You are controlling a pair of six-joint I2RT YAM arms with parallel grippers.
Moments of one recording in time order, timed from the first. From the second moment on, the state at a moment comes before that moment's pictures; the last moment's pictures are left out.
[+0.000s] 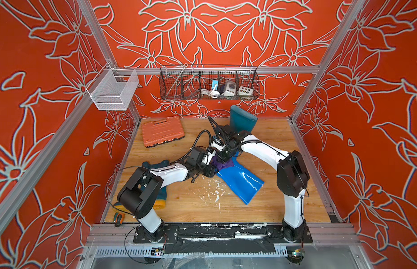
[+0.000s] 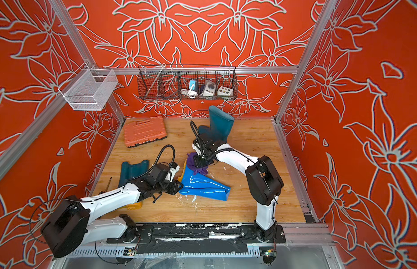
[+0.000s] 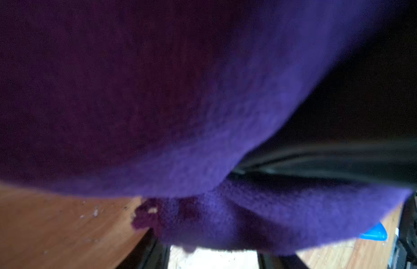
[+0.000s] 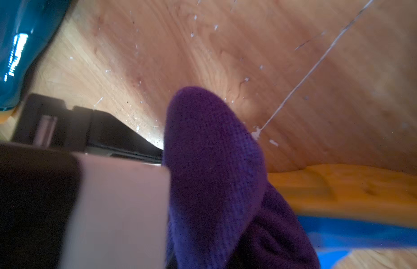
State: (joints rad) left arm -0.52 1.64 0.82 -0.01 0.36 -0.19; right arm 0.67 1.99 1.66 -0.90 -0.30 -0.09
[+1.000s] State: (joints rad) left arm -0.50 1.80 0.98 -0.05 0.40 0.10; right arm 0.62 1.89 1.58 -0.84 0.01 0.03
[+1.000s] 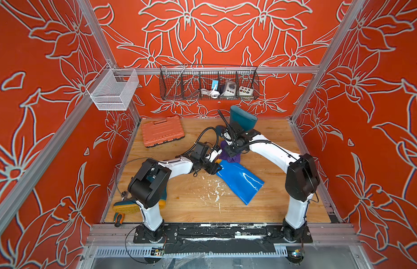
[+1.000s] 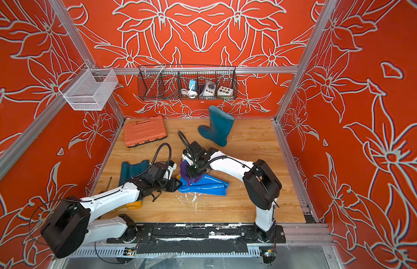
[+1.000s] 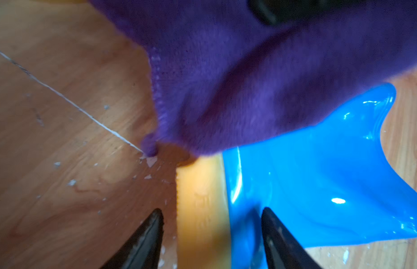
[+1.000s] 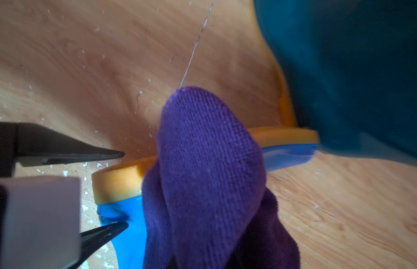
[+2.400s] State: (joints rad) left arm -0.58 1.23 0.52 -0.20 0.21 -0.29; right arm 0.69 1.98 1.68 -0.74 -0.31 0.20
